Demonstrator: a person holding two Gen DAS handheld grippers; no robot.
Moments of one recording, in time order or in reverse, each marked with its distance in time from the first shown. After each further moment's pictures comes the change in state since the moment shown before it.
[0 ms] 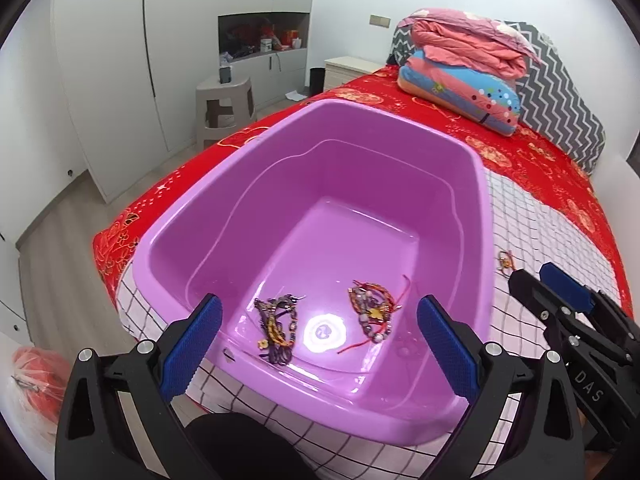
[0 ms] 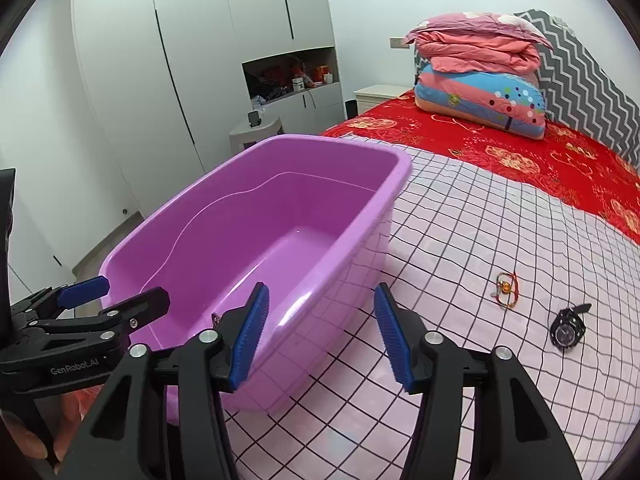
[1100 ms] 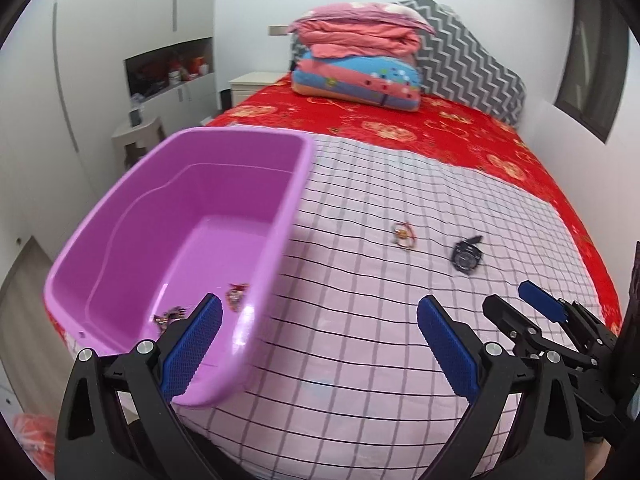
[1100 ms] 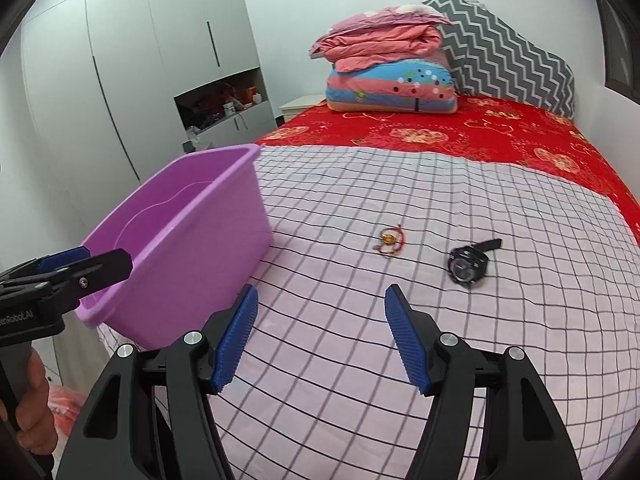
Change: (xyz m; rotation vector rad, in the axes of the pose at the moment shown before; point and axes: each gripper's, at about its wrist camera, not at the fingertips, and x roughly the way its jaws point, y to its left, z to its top) left arm -0.036 -0.137 -0.037 0.248 -0.039 -0.198; right arm -0.090 -0.121 -0.083 0.178 -0.064 -0.163
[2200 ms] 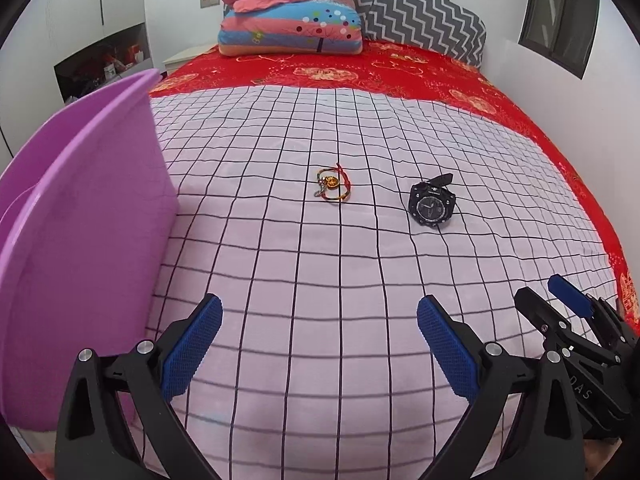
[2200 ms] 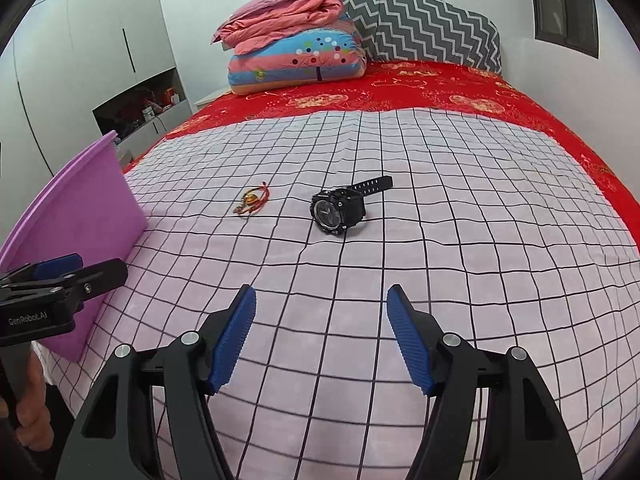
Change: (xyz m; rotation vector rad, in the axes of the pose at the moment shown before) left arm 0.139 -0.100 -0.021 0.143 0.126 -0.089; right arm 0.045 -0.141 -0.060 0.157 0.036 -0.212
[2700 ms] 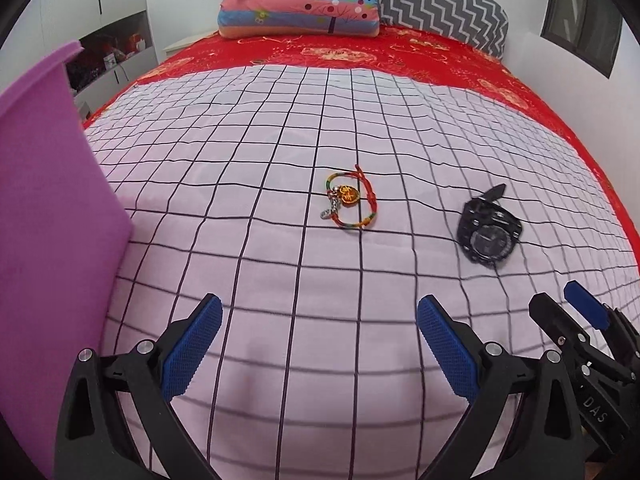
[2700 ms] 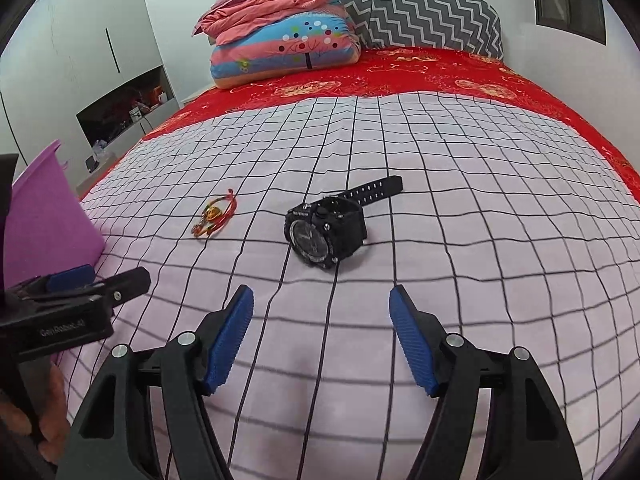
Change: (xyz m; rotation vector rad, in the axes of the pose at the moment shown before) left arm 0.114 0.001 0.042 -0.026 0.041 0.045; right arm 0.103 -0.016 0.033 0.028 0.022 0.001
